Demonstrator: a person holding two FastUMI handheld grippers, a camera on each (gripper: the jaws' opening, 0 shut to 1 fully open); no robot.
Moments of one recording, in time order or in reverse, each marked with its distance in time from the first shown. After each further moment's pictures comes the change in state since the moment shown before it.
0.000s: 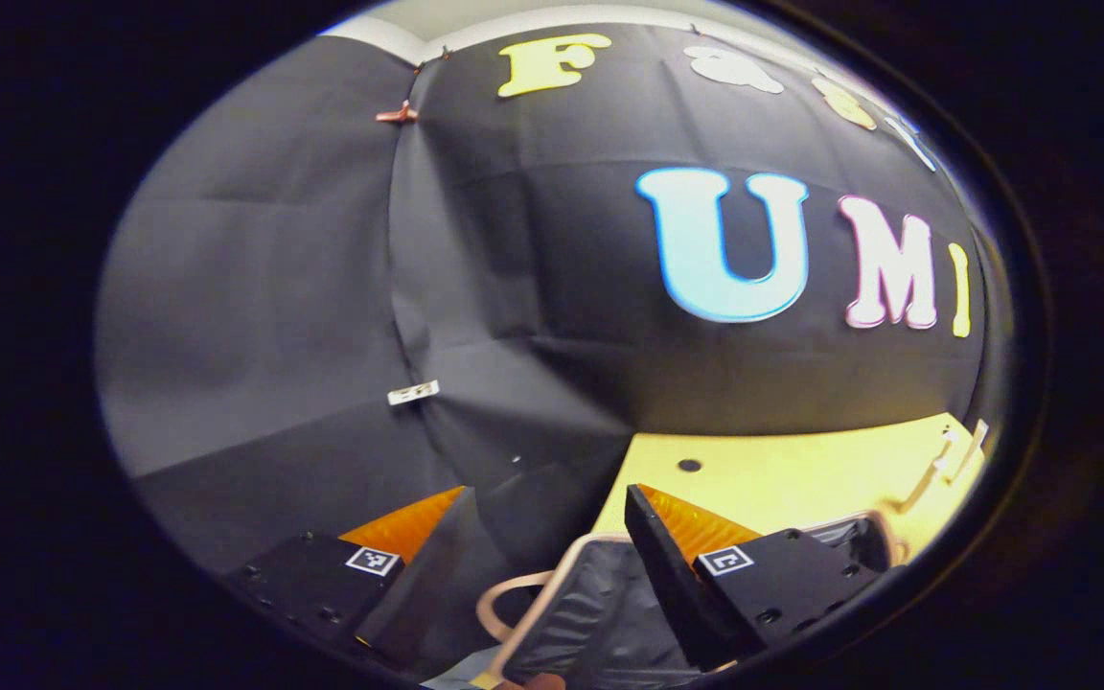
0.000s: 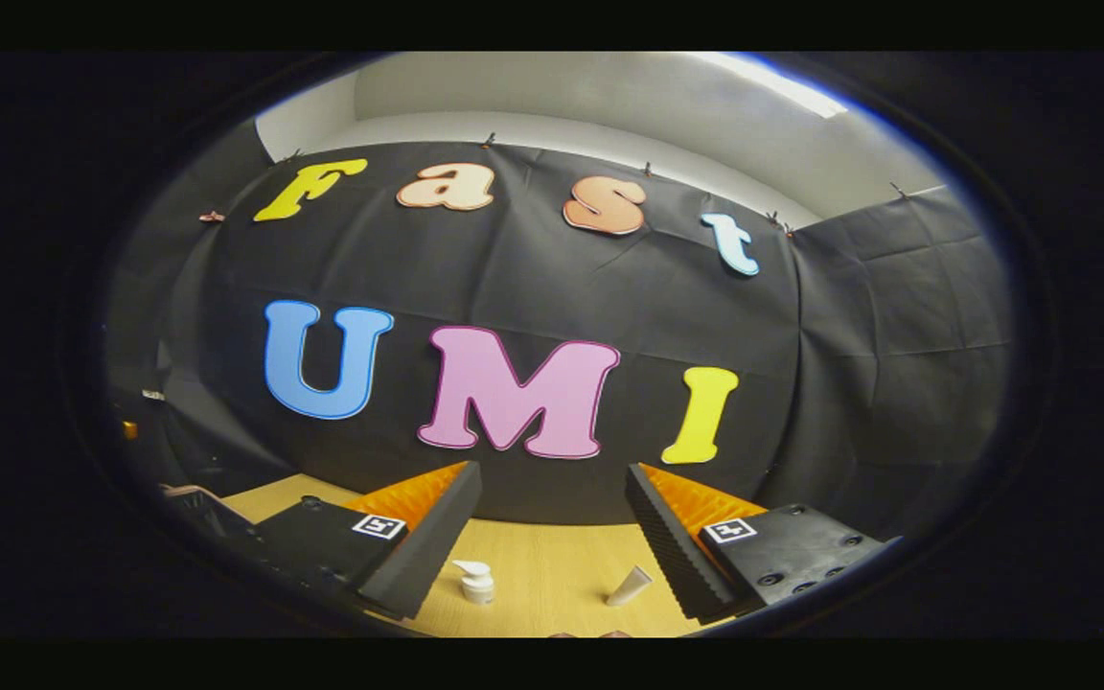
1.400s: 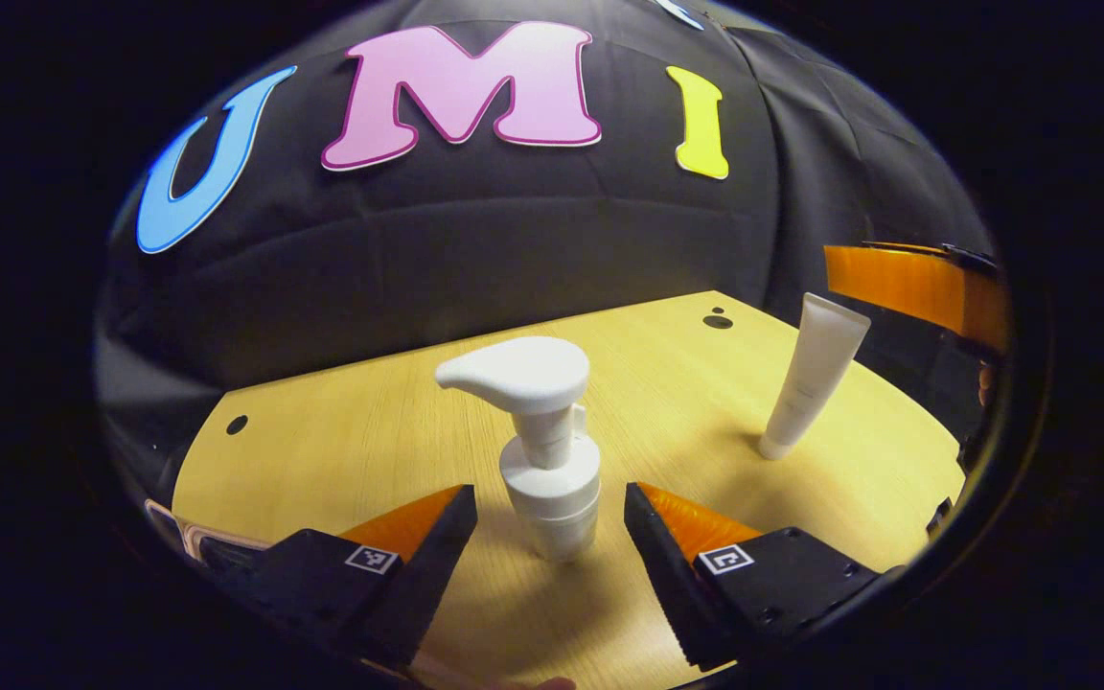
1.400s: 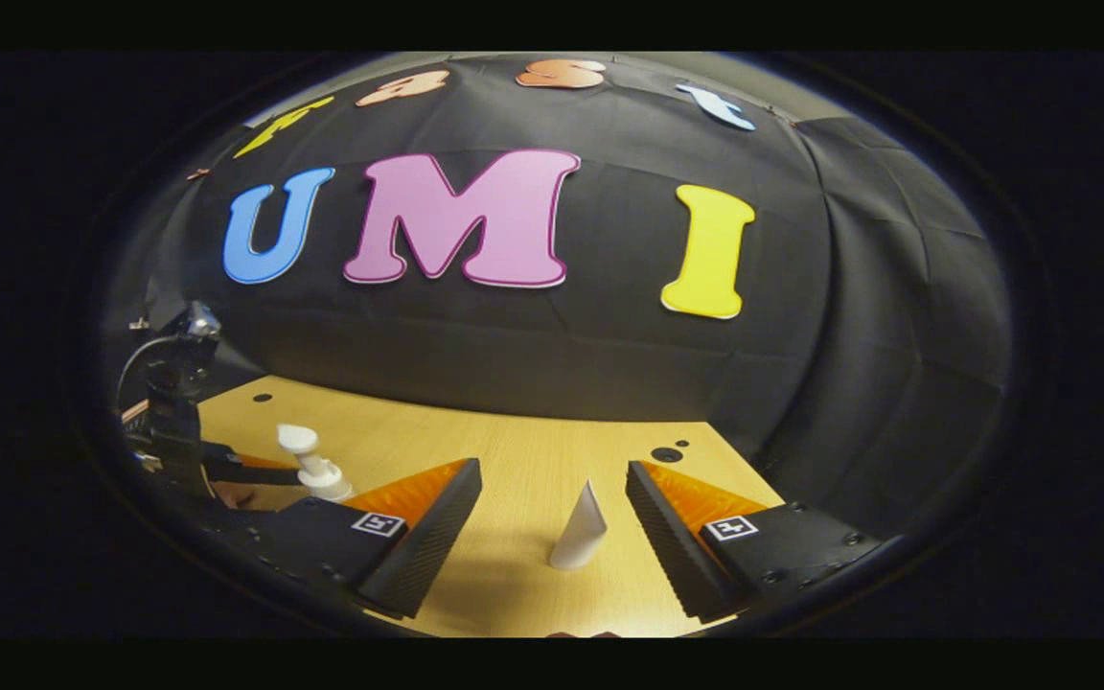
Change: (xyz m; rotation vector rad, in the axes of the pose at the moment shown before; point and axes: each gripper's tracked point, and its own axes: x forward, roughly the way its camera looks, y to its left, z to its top) left arm 0.030 -0.618 -0.186 0.260 0.301 -0.632; right arm 0.078 -0.093 -0.295 0.043 0.387 0.101
